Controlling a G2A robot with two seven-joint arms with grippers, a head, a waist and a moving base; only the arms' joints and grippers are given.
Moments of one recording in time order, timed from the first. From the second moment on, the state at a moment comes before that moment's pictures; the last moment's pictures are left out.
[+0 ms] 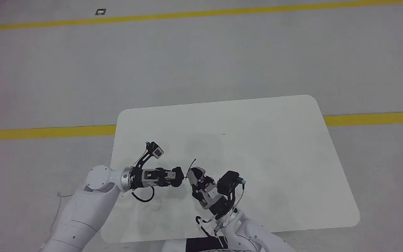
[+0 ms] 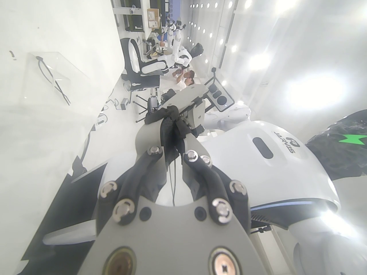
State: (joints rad) left arm 1.41 -0.98 -1.20 -1.40 -0.71 -0.34 -1.39; right arm -1.74 -1.26 0.76 -1.84 -0.96 -0.06 -0.32
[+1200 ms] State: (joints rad) left arm 1.41 -0.98 -1.20 -1.40 -0.71 -0.34 -1.39; right arm -1.75 -1.26 0.77 -1.84 -0.93 -0.05 -0.28
